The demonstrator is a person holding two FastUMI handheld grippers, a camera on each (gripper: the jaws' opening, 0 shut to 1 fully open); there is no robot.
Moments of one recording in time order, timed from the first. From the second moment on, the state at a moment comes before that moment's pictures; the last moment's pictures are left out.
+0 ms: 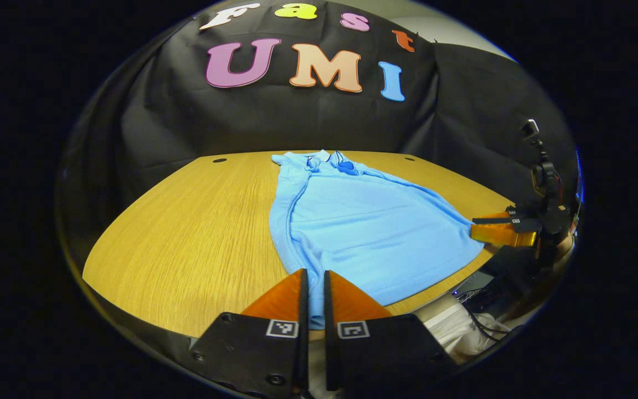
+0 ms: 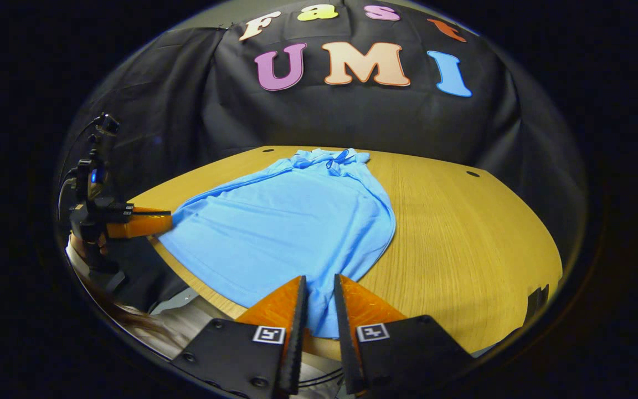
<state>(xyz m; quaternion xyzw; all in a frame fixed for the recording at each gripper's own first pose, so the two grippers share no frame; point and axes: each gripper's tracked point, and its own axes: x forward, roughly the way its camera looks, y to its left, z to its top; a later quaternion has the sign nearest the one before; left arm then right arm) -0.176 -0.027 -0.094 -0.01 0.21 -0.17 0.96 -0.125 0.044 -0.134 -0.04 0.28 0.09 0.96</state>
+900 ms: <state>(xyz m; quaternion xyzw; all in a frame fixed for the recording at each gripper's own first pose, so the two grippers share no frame) -0.072 -0.021 0.006 -0.02 0.12 -0.19 0.97 -0.023 0.043 -0.059 -0.02 0.22 0.09 0.97</state>
